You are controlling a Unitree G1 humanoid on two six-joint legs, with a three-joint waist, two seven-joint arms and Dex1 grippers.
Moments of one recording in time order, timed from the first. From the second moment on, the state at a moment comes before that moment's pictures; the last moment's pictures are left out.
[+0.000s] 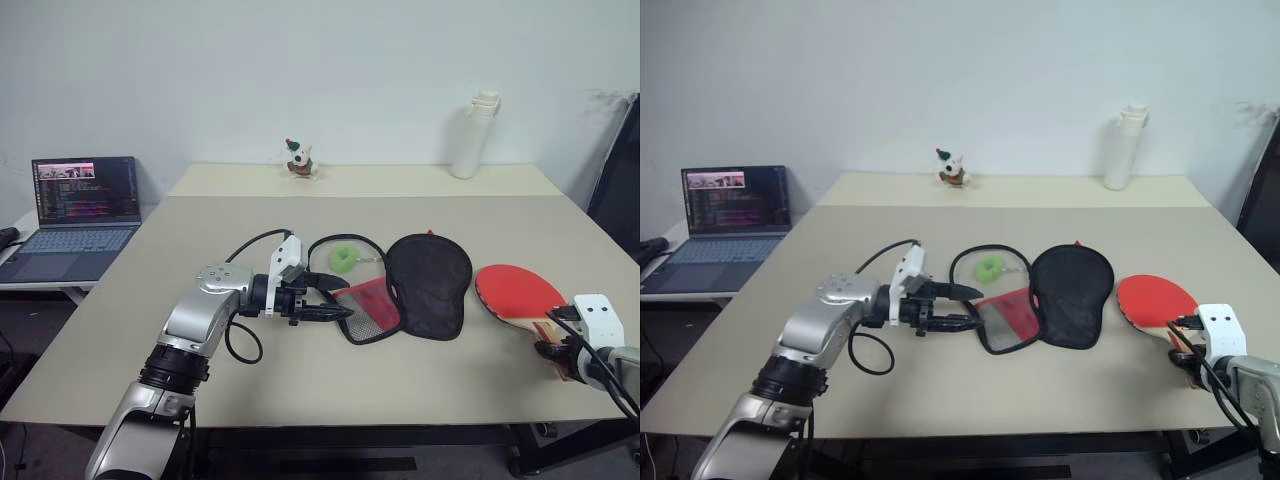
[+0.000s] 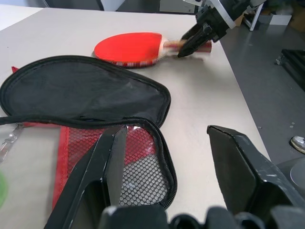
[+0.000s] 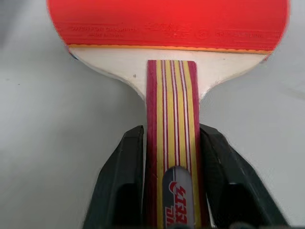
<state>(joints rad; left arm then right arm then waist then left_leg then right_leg) -0.70 0.53 -0.15 0.18 -0.35 0.35 -1.31 -0.18 -0.72 -0.37 -0.25 0.38 1.23 0.38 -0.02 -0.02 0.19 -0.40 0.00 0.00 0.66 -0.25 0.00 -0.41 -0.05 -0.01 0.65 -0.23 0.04</state>
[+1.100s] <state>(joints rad) -0.61 0.58 -0.11 0.15 -0.36 0.36 -1.26 -0.57 -0.71 -0.45 -0.03 0.35 1.22 0.27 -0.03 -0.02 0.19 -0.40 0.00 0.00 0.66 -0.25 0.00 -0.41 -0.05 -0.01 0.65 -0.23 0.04</state>
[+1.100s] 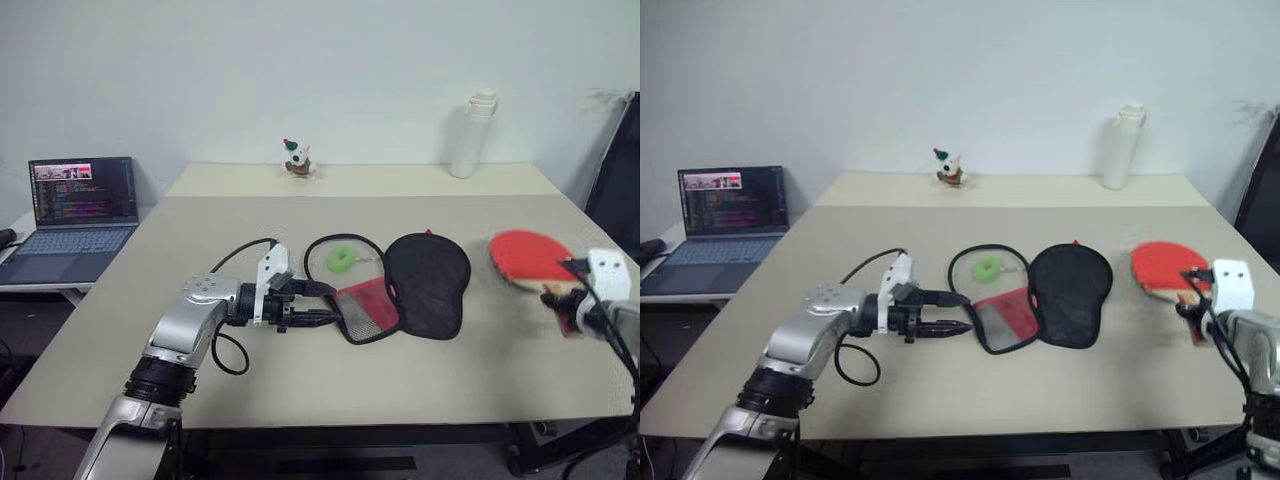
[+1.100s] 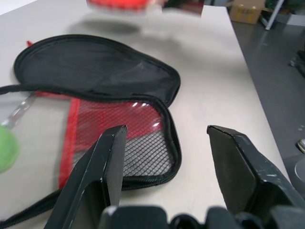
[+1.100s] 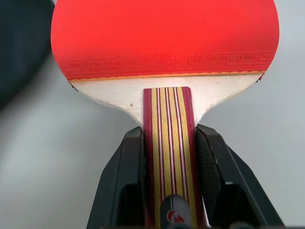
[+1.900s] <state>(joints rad) -0.55 0.62 -0.08 0.08 -0.37 0.41 -1.21 -0.64 0.00 -0.36 -0.29 0.30 1.31 -0.09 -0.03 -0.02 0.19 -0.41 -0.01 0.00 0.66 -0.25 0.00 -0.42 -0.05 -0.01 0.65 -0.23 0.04</state>
